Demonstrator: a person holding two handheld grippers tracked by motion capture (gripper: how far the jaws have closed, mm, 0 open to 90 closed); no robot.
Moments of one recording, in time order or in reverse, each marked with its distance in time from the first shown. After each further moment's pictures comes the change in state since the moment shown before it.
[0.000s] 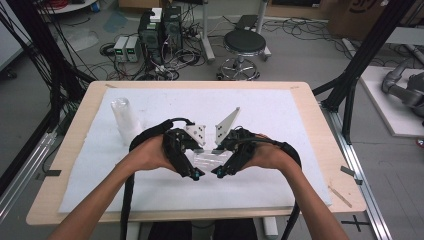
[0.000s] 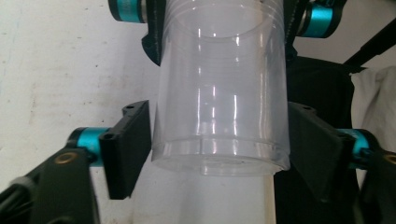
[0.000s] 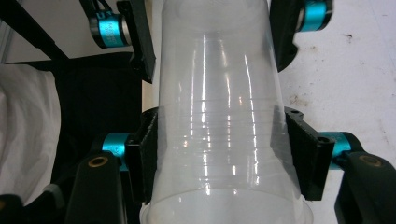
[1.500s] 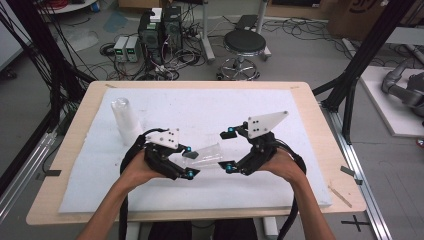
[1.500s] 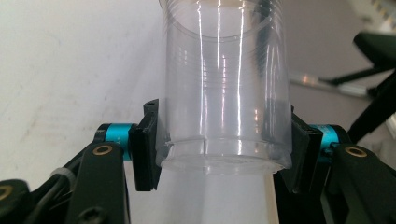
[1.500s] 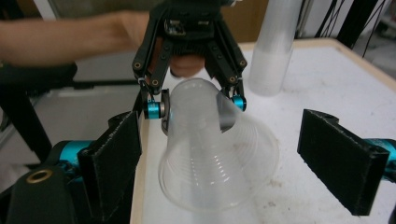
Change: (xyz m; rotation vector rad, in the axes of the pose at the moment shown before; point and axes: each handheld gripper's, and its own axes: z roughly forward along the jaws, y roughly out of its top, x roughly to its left) left arm -0.003 -0.075 0.009 -0.473 0.019 -0.085; right arm 0.007 -0.048 -0.025 -0.559 -0.073 0.008
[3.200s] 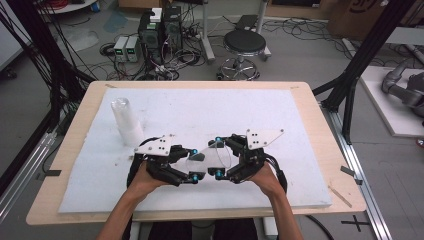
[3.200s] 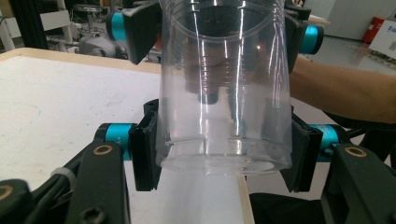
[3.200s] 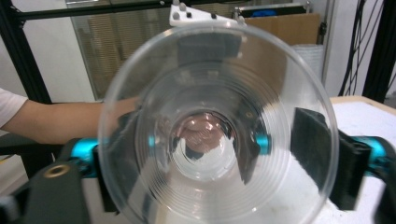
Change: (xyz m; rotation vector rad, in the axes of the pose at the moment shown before) left arm -0.011 -0.018 0.014 -0.295 -0.062 0.006; right arm 0.006 -0.041 0.036 -0.330 0.101 0.058
